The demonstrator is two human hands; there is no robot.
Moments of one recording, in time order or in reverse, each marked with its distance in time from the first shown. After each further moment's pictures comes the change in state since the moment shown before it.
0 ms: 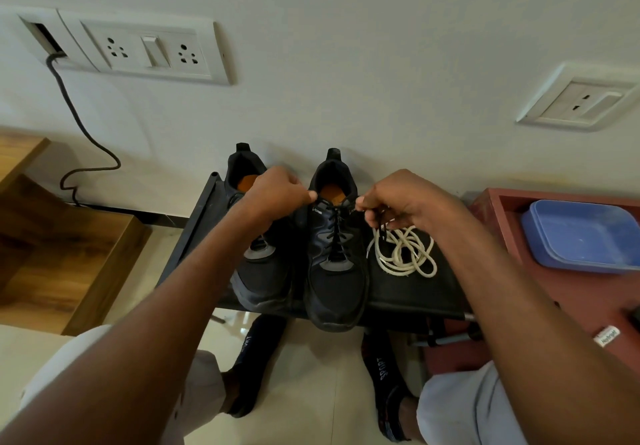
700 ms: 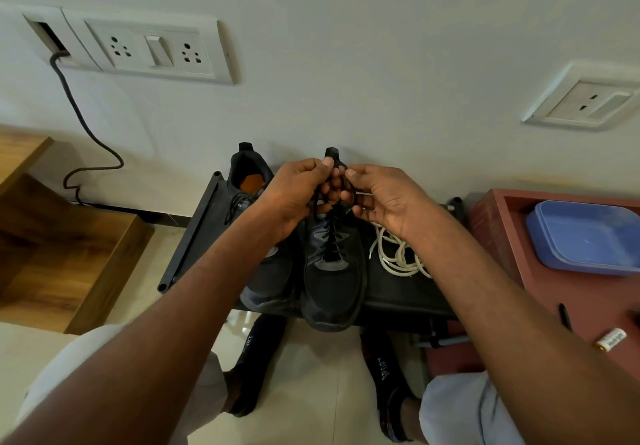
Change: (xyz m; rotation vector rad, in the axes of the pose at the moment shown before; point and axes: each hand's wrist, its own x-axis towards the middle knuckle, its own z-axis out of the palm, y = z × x) left_hand -0.001 0.010 0.022 -0.776 -0.156 0.066; right_hand -0.002 -0.014 0.030 0.663 -0.046 -0.089
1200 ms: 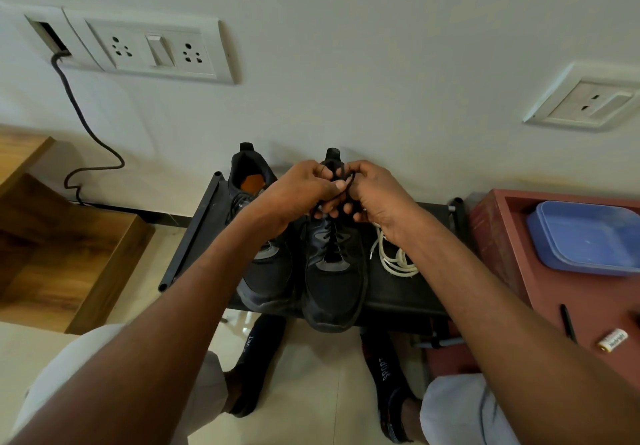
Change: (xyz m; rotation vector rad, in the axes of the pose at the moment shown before) left_hand -0.007 0.010 -0.005 0.376 -0.174 0.088; right_hand 0.002 0.007 0.011 -0.254 0.014 -0.138
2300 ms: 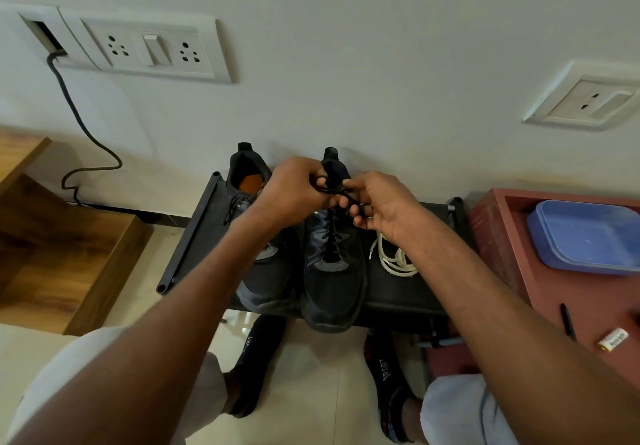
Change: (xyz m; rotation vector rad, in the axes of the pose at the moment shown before) left_hand -0.001 0.001 -0.004 0.456 0.248 0.106; right_hand 0.008 0.003 -0.003 0.202 0.032 0.264
